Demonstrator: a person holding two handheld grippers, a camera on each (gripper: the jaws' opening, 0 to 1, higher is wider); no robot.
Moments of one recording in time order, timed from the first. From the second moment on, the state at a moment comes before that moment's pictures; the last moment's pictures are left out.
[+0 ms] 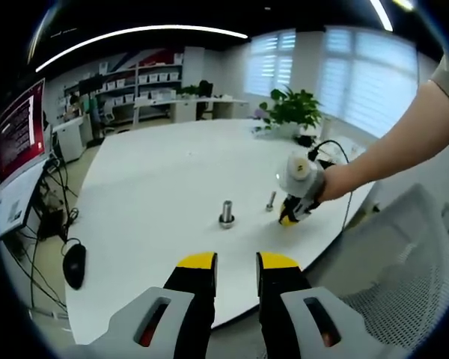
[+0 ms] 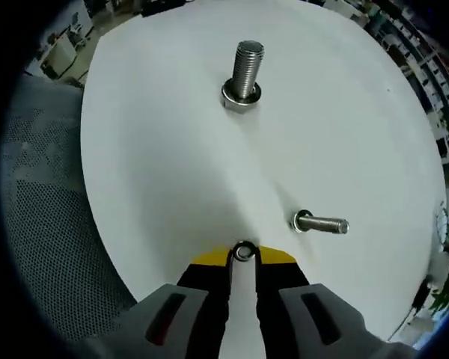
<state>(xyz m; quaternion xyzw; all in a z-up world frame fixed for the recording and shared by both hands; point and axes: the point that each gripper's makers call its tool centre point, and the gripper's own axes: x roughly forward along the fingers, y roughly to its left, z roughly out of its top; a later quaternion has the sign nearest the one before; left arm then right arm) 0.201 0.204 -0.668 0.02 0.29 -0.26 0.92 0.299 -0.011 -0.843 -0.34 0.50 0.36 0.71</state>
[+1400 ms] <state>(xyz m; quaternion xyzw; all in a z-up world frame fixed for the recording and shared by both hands) 0.201 0.202 -0.662 0.01 0.28 -0.27 0.92 0.354 -0.010 -0.777 -0.32 0.45 0.35 0.76</state>
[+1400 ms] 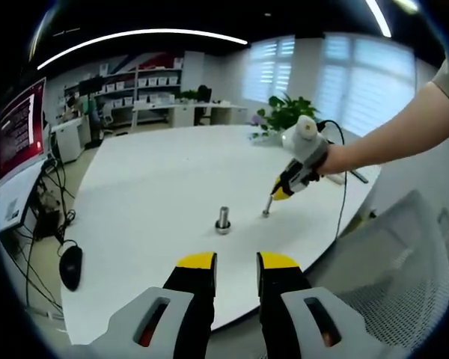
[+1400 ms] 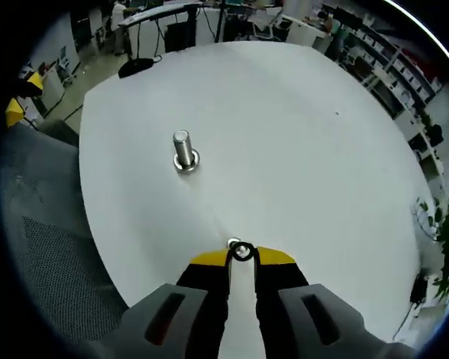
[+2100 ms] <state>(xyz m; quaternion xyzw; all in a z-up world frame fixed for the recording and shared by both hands) 0.201 0.203 -0.666 0.01 0.29 -0.27 0.92 0.356 -0.007 -0.823 -0.31 0.49 0.35 0.73</state>
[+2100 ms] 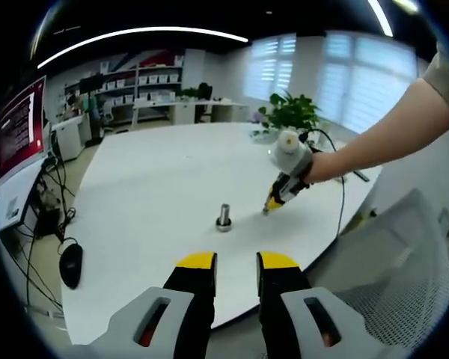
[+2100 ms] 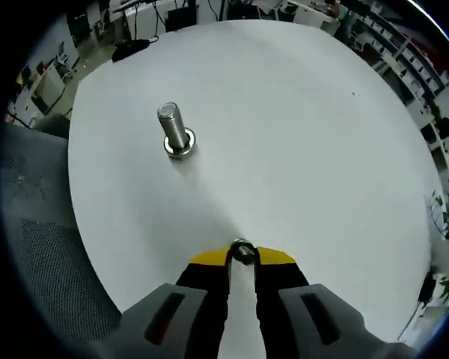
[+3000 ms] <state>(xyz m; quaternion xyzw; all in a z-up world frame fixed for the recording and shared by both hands) 0.201 0.204 -0.667 0.00 0.29 -0.27 0.92 0.332 -0.019 -0.791 -0.27 0.46 0.34 0.77</state>
